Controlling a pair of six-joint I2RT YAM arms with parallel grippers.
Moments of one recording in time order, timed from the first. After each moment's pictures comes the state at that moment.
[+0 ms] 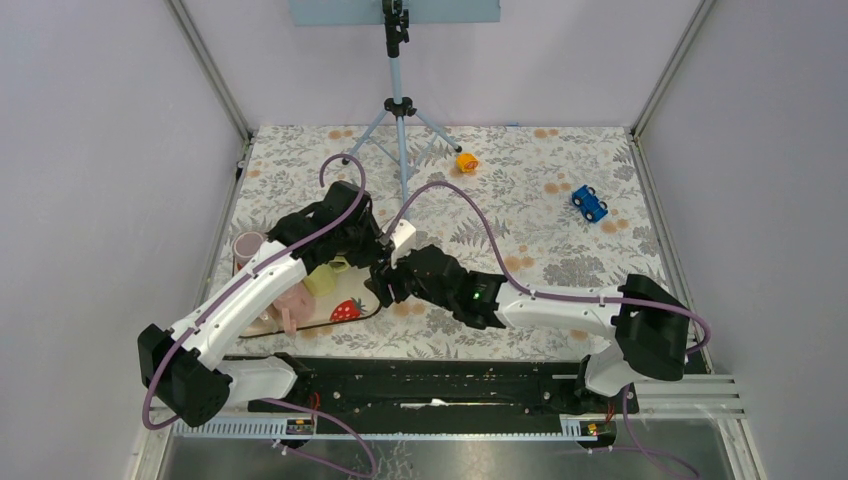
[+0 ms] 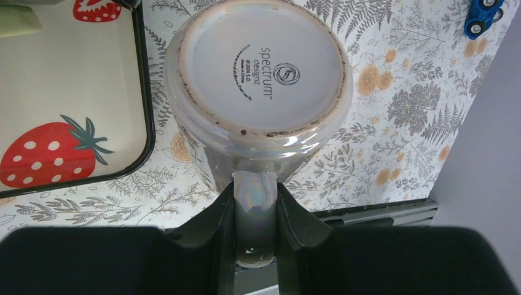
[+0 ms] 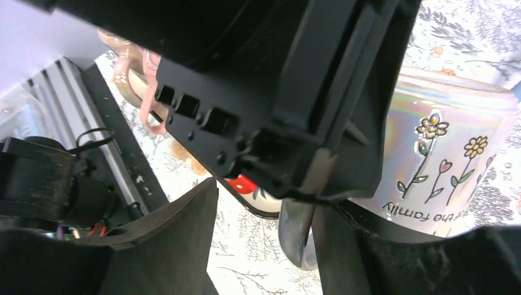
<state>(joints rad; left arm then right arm) -0.59 1.22 1.14 -0.84 0.01 -0.95 1.19 1.54 1.00 0.21 0.19 0.23</state>
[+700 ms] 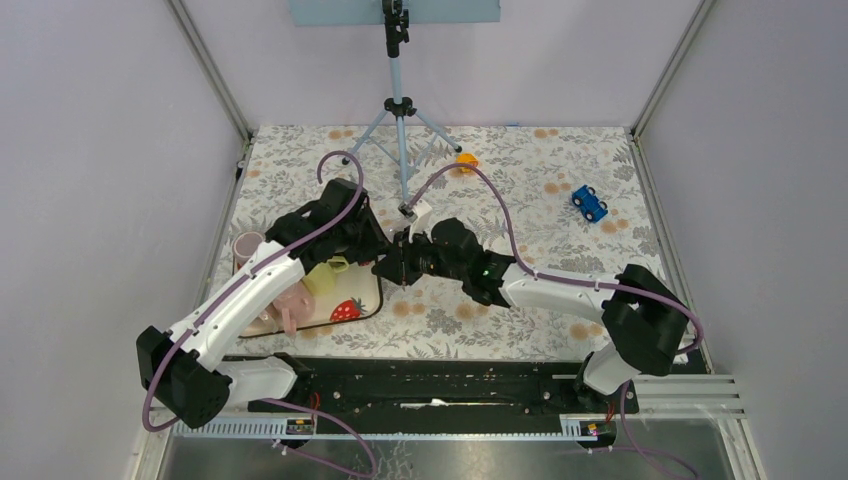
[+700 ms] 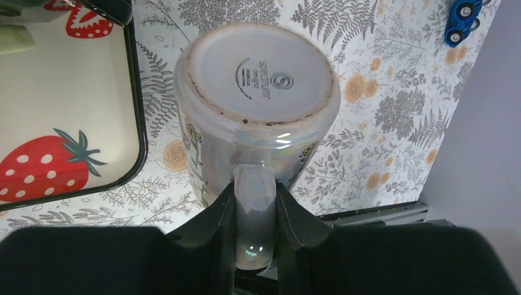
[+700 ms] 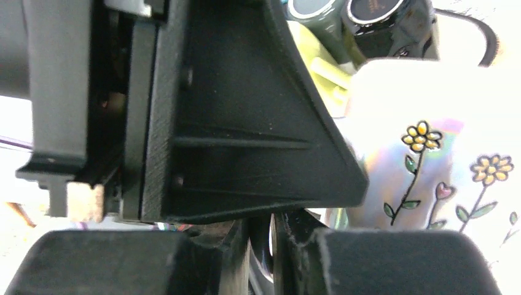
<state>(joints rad) -0.58 1.21 1.14 -0.80 0.02 -0.95 0.99 1.57 0.96 0.33 -0.20 0.55</state>
